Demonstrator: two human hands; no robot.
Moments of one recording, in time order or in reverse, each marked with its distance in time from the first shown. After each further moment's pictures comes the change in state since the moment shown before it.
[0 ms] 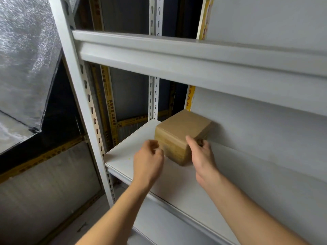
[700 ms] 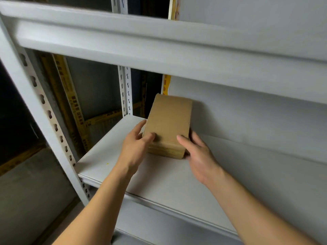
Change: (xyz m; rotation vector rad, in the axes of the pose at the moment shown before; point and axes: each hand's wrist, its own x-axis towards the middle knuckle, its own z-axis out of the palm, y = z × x) left_hand 0.053 0.003 0.011 -0.432 -0.395 -0.004; right_hand -0.001 0.005 -0.034 0.145 -0.199 -0.083
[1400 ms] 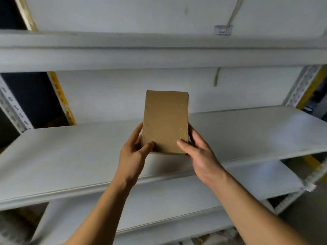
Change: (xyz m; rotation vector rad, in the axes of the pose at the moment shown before) left_hand -0.186 0.024 0.215 -0.115 -0.528 0.144; right_hand -0.260 -0.060 -0.208 -0.076 0.364 -0.243
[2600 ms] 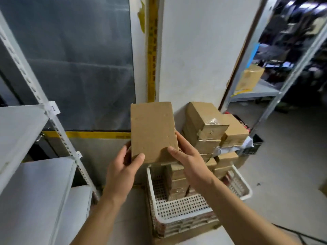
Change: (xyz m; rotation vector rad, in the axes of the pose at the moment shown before) left_hand -0.190 -0.017 0.557 -0.120 -1.514 -0.126; right_hand -0.410 -0.083 -0.336 -0.150 1.470 -0.007
